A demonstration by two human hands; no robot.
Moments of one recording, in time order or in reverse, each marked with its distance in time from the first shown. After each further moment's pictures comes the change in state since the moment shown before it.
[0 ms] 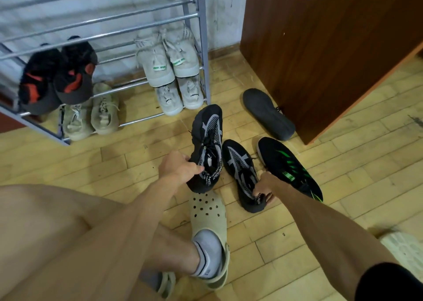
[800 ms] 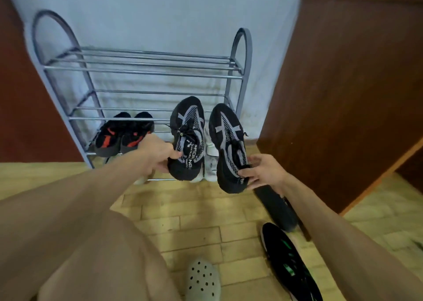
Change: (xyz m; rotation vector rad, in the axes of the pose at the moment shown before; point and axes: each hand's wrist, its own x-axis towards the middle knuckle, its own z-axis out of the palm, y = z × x) left_hand -0.068 0.082 -0.187 -0.467 0.206 0.157; right_hand -0.208 -0.155 -0.138 0.380 0.161 -0.769
